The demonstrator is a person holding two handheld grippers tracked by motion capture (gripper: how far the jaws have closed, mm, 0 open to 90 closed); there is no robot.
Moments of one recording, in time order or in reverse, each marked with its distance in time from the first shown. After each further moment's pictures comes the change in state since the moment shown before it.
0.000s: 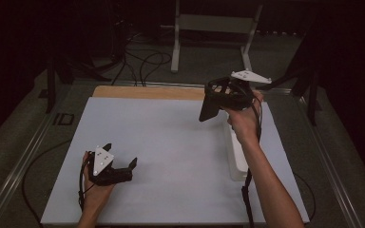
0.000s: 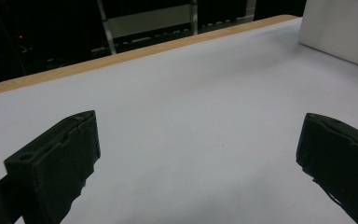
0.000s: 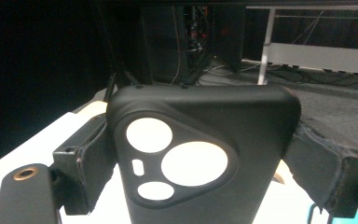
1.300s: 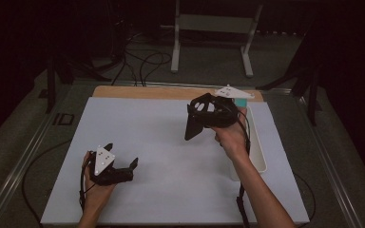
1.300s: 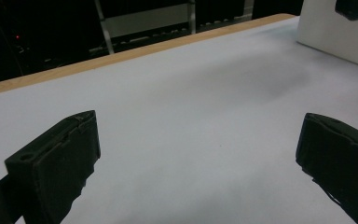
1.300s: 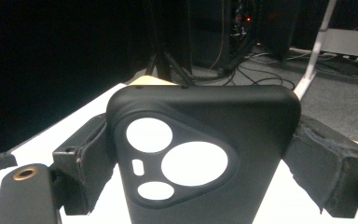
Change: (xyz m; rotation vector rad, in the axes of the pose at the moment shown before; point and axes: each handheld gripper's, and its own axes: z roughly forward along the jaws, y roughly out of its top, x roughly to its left) left arm -0.001 0.000 0.002 -0.001 -0.005 0.006; right arm 0.048 -0.029 -0.005 0.053 0.161 -0.028
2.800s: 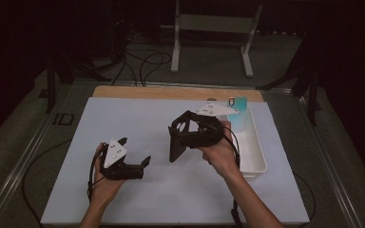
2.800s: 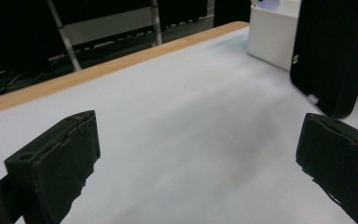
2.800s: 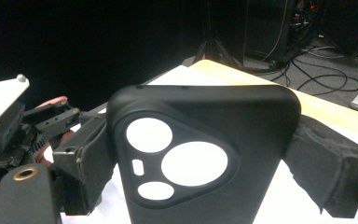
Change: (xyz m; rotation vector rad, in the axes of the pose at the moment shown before) left arm -0.017 0.028 0.005 0.008 -0.121 0.037; right arm 0.054 -0.020 -0.007 0.048 0.201 -0.047
